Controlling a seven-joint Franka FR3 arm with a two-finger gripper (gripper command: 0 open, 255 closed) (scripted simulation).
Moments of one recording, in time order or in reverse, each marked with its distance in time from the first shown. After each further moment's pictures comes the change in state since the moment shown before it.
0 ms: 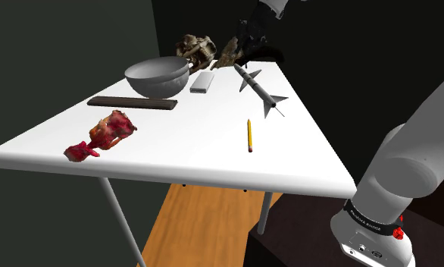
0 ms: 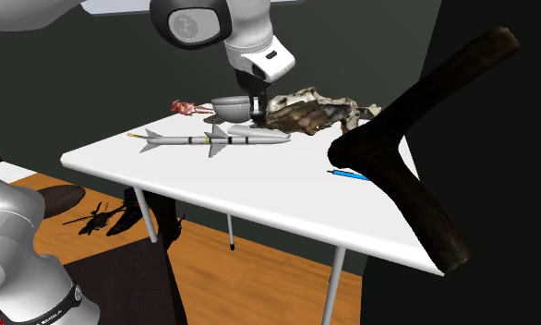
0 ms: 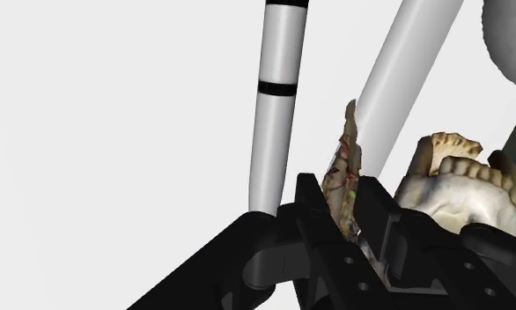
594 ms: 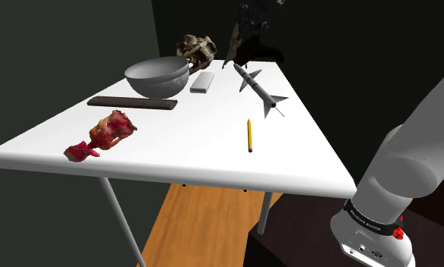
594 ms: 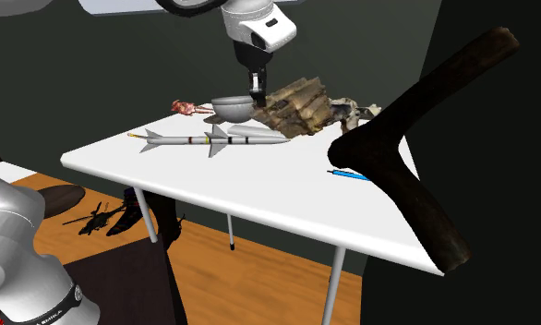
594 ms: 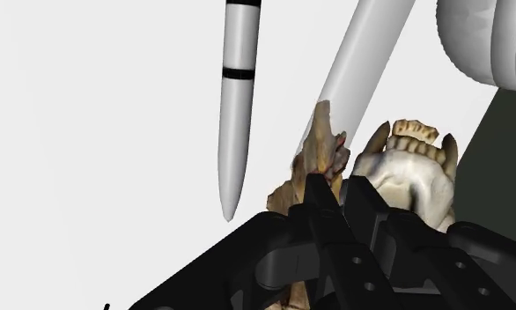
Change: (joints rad) arm -0.001 0.027 -0.006 0.144 -0.009 -0.110 0.049
